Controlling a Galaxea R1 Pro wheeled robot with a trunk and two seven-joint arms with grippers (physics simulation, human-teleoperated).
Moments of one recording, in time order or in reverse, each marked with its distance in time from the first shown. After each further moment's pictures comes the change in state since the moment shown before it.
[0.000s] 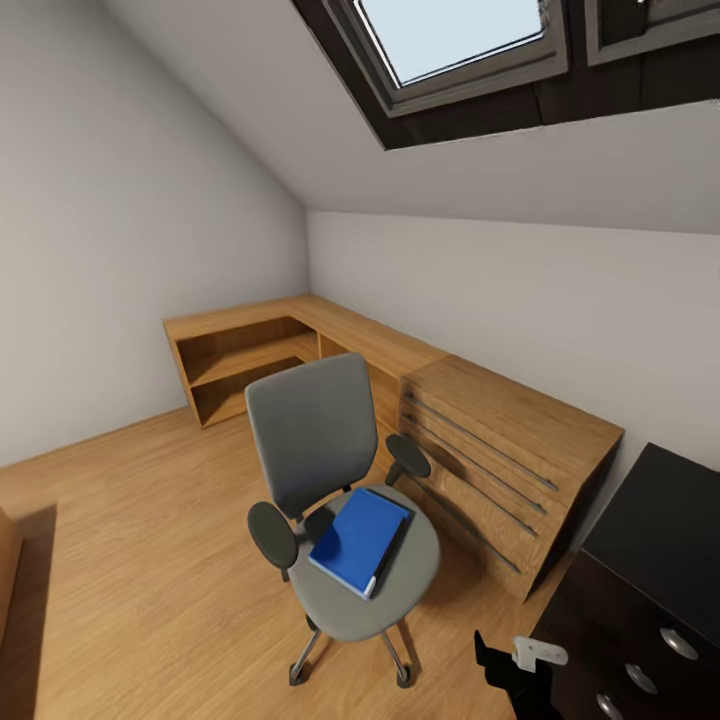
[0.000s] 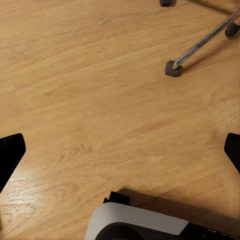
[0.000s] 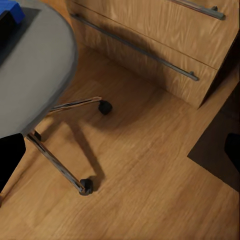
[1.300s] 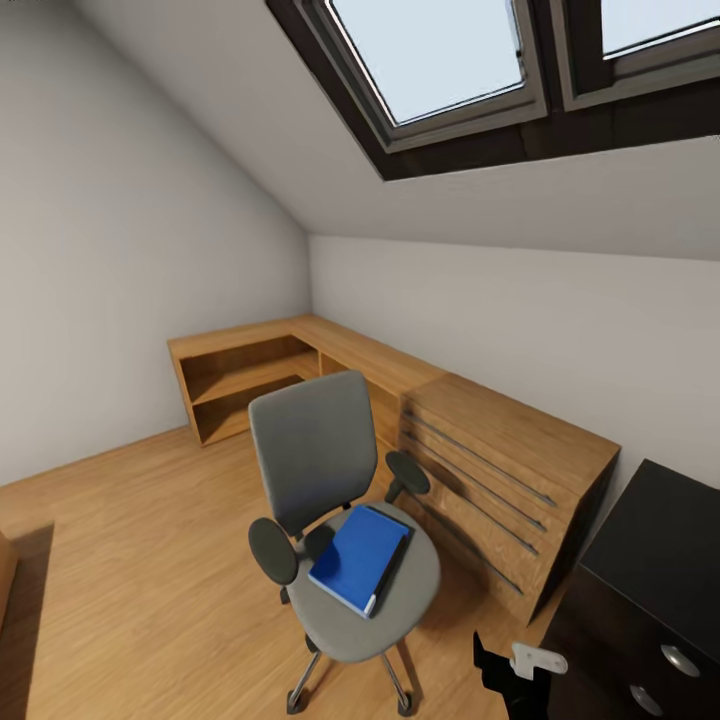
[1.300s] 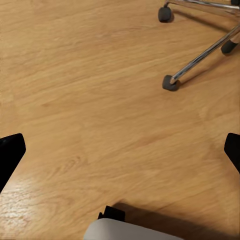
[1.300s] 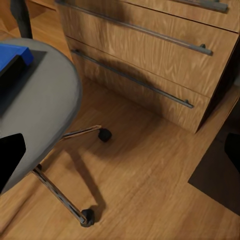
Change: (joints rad) left arm 0.000 0.000 0.002 -0.003 0.014 0.023 0.006; right arm 0.000 0.019 0.001 0.049 0.002 -0.115 -0.059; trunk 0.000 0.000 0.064
